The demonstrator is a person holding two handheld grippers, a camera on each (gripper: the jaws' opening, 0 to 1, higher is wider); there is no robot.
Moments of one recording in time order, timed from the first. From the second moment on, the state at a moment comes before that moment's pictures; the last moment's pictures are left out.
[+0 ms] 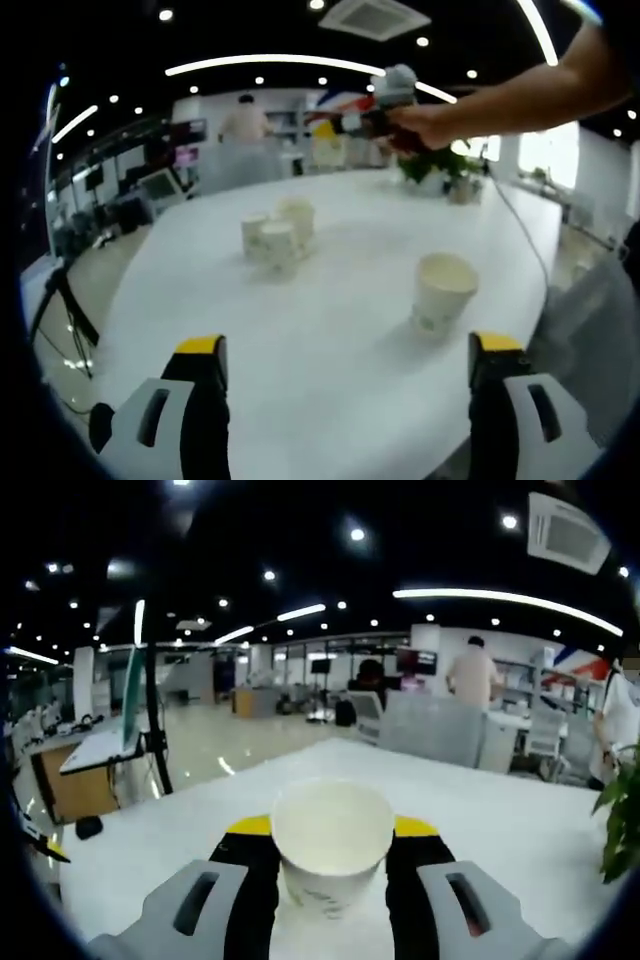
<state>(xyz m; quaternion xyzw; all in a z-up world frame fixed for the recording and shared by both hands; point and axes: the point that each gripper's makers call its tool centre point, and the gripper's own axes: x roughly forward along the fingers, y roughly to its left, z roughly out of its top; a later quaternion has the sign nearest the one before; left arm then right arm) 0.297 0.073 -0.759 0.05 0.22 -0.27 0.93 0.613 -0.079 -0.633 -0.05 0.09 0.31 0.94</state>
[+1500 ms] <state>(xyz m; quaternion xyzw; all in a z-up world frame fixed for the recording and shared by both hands) 0.297 0.072 -0.758 0.07 0.22 -0.27 0.93 0.577 -0.071 -0.621 -0.06 0.07 0.36 0.93</state>
